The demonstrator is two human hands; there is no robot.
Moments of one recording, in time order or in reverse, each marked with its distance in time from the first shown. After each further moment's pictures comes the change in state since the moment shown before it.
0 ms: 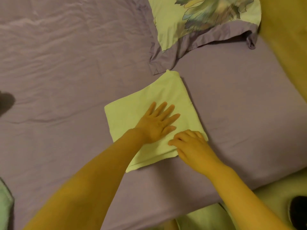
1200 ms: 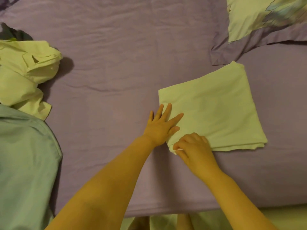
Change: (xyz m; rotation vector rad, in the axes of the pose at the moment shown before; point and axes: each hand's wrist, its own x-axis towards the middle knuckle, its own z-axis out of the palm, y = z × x) left_hand -0.133 -0.048 0.072 -0.412 0.057 -0.431; right_hand 0.044 -0.134 0.058 0.052 -0.033 0.003
